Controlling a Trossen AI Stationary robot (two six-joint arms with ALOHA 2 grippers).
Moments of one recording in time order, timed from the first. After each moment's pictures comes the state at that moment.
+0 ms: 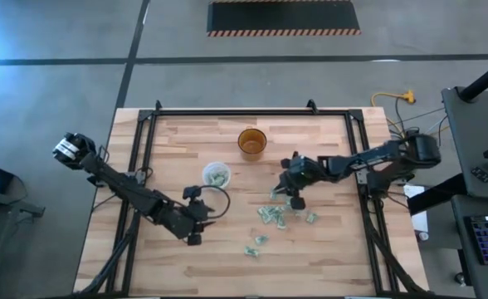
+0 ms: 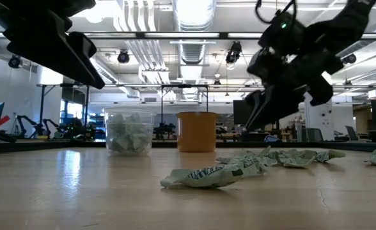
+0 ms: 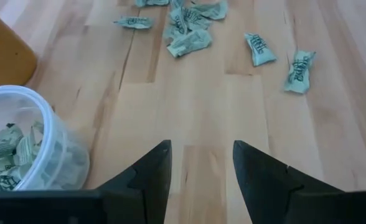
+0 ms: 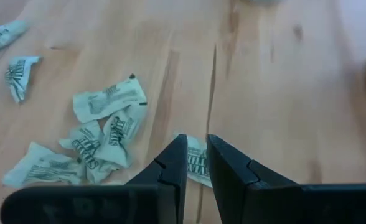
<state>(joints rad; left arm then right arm) -0.56 1.32 0.72 -0.22 -0.50 -0.43 -0.08 1.50 0.56 0.16 -0.21 -0.11</state>
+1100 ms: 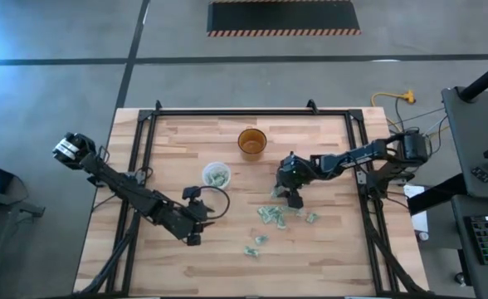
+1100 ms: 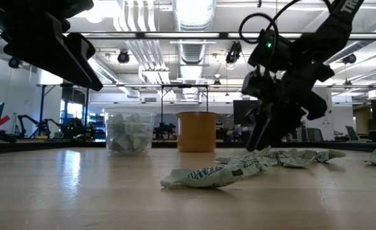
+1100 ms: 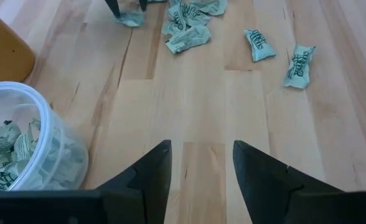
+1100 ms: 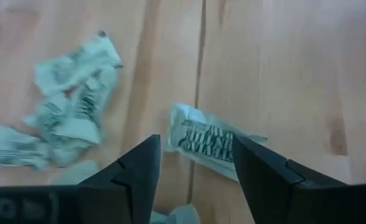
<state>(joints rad) -0.57 1.32 0.71 -0.22 -0.50 -0.43 -0.12 1.61 0.61 0.07 -0.22 -0.08</state>
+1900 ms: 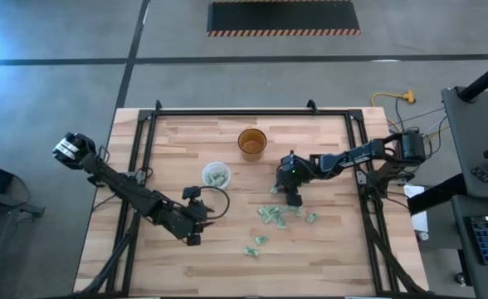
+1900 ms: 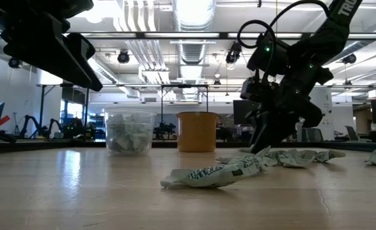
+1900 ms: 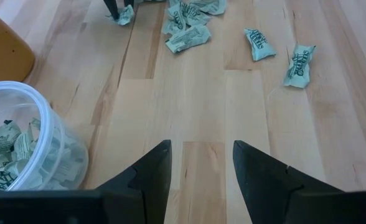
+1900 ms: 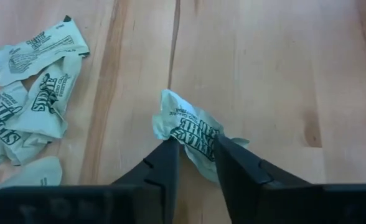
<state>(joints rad) -0.57 1.32 0.71 -0.22 -0.50 -0.43 -0.13 1.63 0.61 0.08 -0.17 -0.11</state>
